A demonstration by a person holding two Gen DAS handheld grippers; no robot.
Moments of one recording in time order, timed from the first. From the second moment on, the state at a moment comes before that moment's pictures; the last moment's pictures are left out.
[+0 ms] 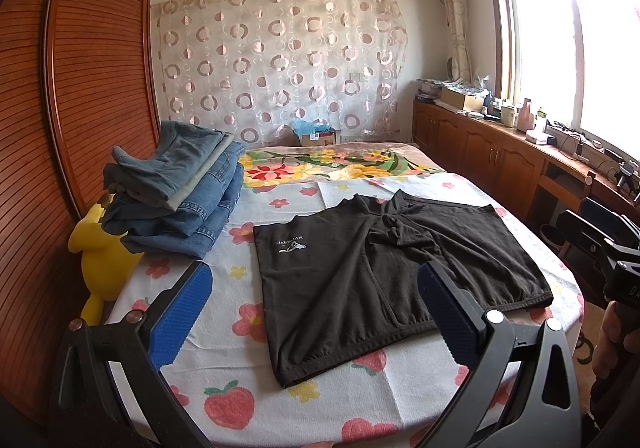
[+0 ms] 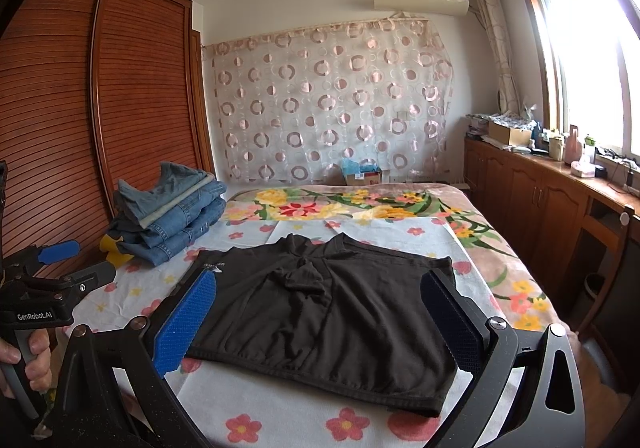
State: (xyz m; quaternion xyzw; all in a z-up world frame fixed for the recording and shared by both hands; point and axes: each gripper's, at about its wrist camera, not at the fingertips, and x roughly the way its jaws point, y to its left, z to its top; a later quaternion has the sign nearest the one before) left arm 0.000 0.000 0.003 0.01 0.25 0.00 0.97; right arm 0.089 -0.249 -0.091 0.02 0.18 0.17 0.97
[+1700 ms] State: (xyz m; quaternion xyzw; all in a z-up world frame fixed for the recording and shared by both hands) left arm 0.002 -0.018 0.004 0.01 0.27 -0.04 0.96; right arm 0.094 -0.247 -0.097 0.02 0.19 0.16 0.97
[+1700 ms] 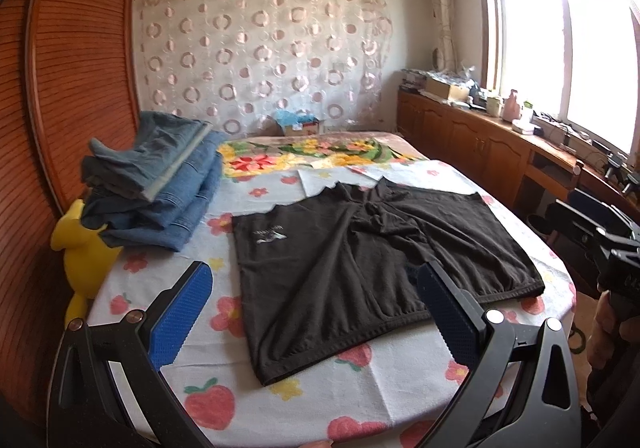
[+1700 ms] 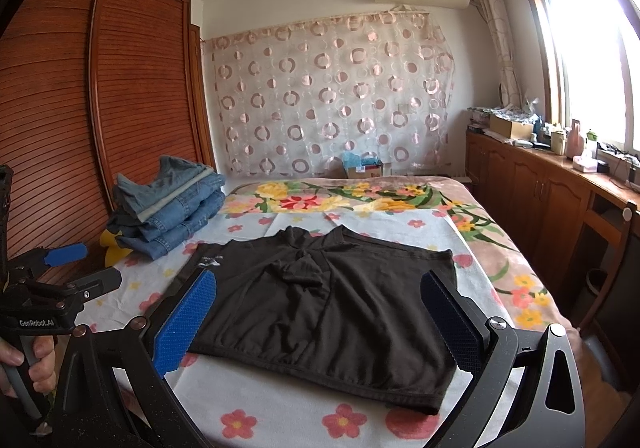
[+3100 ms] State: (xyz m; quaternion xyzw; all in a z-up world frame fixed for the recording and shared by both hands) left arm 0.100 -0.032 -0.050 0.02 0.36 -0.12 0.92; right arm 0.243 -0.307 -0.093 -0.02 0.39 0.15 0.91
